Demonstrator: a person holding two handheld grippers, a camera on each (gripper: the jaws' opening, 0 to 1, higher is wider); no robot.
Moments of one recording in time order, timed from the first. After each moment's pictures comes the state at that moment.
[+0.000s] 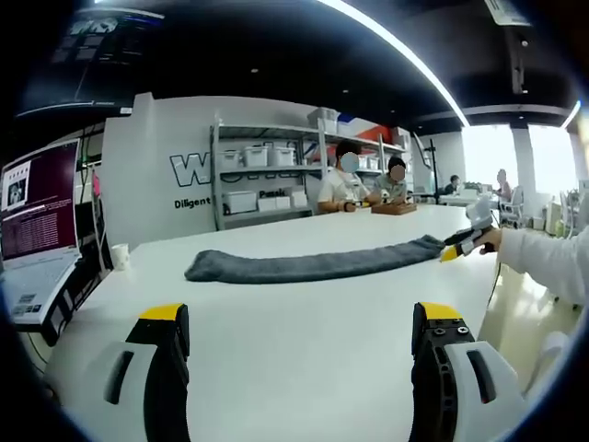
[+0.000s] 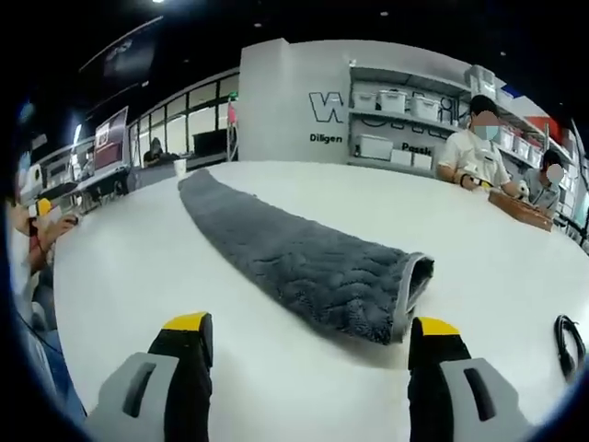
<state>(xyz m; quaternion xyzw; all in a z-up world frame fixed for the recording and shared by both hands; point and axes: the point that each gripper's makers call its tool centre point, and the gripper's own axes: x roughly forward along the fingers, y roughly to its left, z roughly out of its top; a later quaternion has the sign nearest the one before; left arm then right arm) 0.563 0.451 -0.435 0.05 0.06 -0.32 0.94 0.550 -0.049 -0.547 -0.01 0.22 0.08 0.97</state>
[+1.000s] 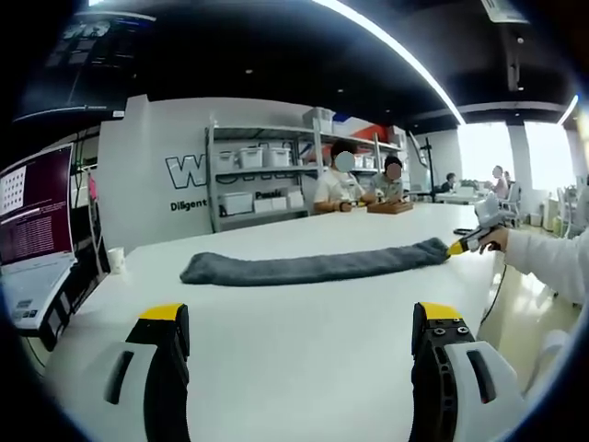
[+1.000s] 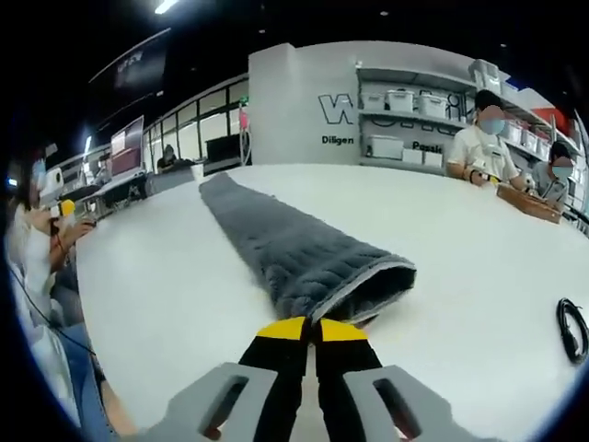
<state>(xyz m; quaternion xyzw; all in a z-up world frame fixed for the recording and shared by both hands) 0.562 0.440 -0.433 0.06 0.06 -0.33 0.94 0.511 -0.030 -0.540 0.00 0.22 0.12 0.97</state>
